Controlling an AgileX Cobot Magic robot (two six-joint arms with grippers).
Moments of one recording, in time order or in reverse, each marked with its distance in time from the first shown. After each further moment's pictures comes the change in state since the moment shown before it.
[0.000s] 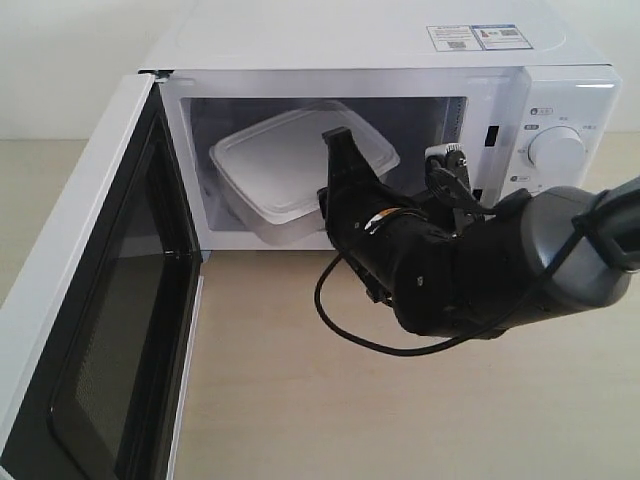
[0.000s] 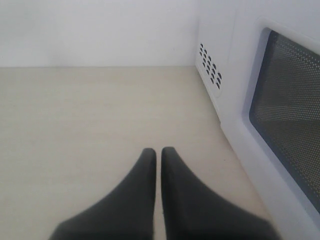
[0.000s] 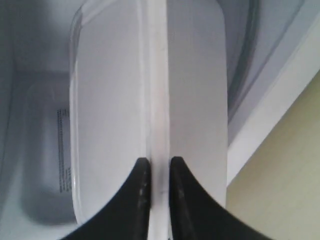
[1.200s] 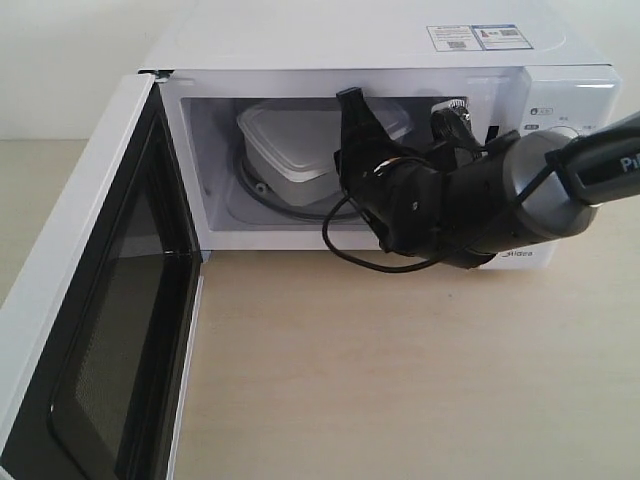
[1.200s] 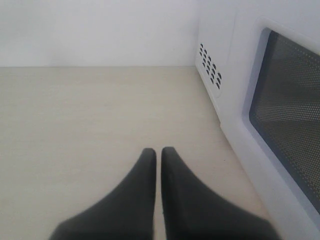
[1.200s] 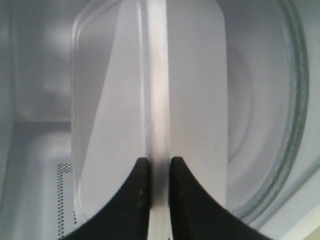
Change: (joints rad) left arm 0.000 0.000 0.000 0.000 0.000 0.000; right arm -0.130 0.076 -0.184 0.033 0.105 -0.134
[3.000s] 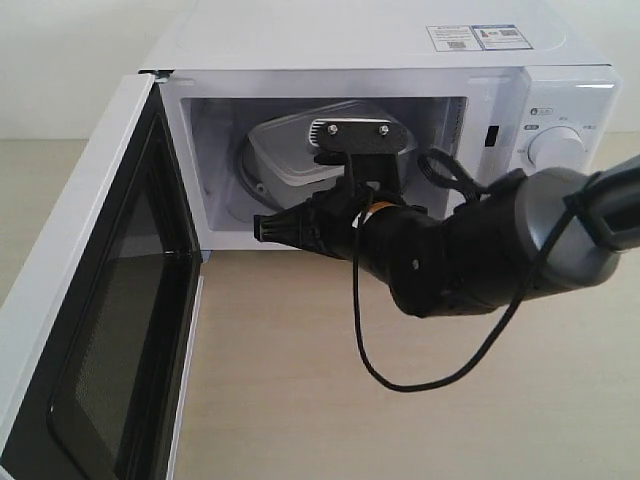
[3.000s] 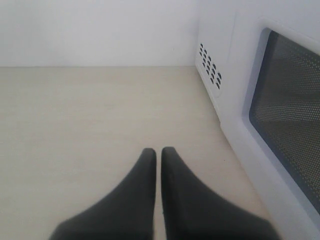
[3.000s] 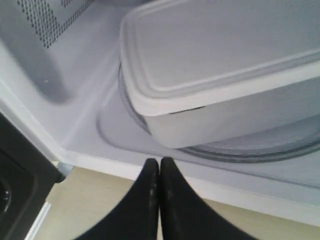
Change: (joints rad) left arm 0.000 0.000 0.000 0.000 0.000 -0.002; right arm 0.107 -0.063 0.138 -0.134 0.029 -1.037
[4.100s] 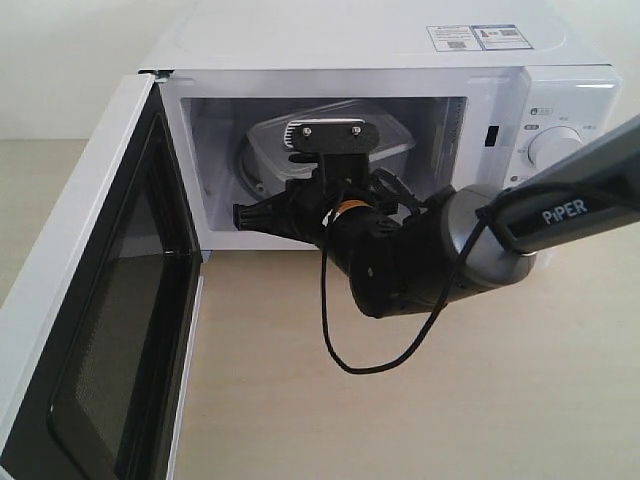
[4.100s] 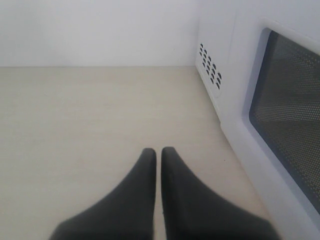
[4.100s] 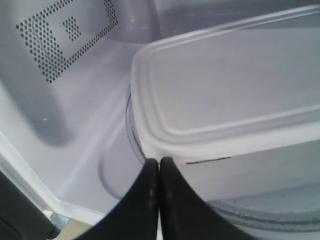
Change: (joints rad) left arm 0.000 0.000 0.000 0.000 0.000 0.000; right arm 0.004 0.156 -0.135 -0.047 -0.144 0.019
